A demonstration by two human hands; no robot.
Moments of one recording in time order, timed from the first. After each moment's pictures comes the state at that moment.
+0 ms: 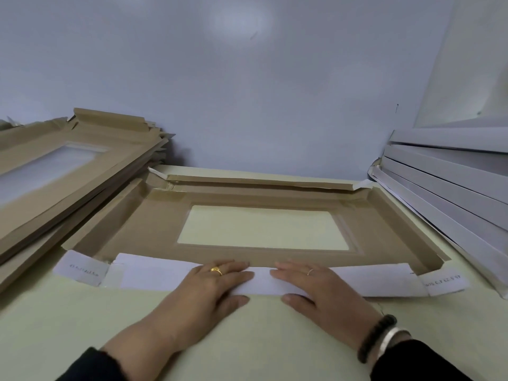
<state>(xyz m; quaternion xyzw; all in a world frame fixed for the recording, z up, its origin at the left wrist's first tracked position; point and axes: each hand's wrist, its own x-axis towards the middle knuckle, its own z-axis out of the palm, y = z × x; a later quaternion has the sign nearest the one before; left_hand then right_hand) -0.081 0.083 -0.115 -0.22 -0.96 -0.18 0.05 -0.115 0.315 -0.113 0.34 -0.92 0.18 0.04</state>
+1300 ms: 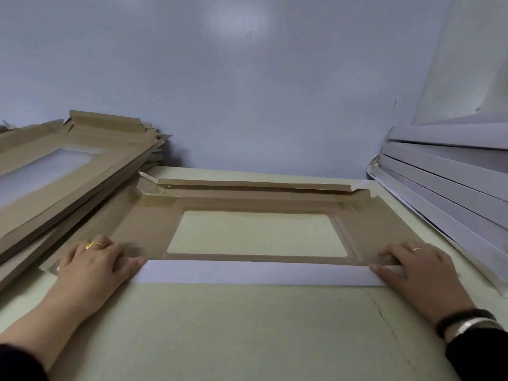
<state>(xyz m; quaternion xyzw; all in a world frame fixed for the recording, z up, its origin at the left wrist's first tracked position) -0.089 -0.035 -0.107 0.13 -0.98 -0.09 0.14 -0.138 0.431 -0.105 0.03 -0.98 0.08 0.17</state>
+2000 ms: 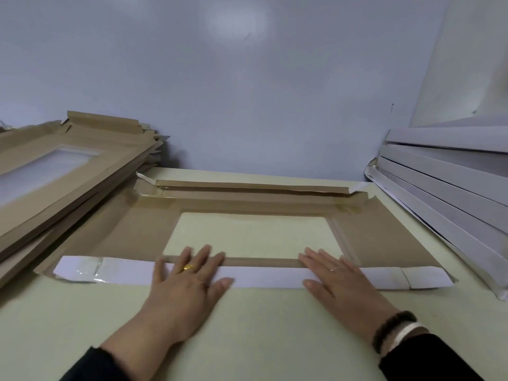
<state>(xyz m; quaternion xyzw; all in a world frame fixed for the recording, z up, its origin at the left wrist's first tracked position) -0.090 0.087 -0.112 0.01 -1.00 -0.06 -0.02 -0.132 0.349 -0.118 0.22 -0.97 0.10 -0.01</state>
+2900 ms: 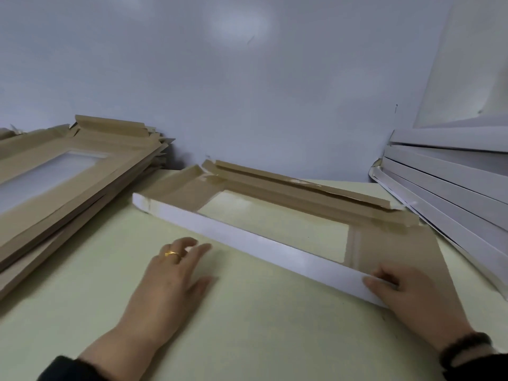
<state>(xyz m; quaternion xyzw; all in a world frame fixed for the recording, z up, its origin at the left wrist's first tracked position) -0.073 0.063 -0.099 -0.08 -0.96 -0.12 0.23 -0.107 0.398 -0.094 0.03 -0.94 0.34 0.08</state>
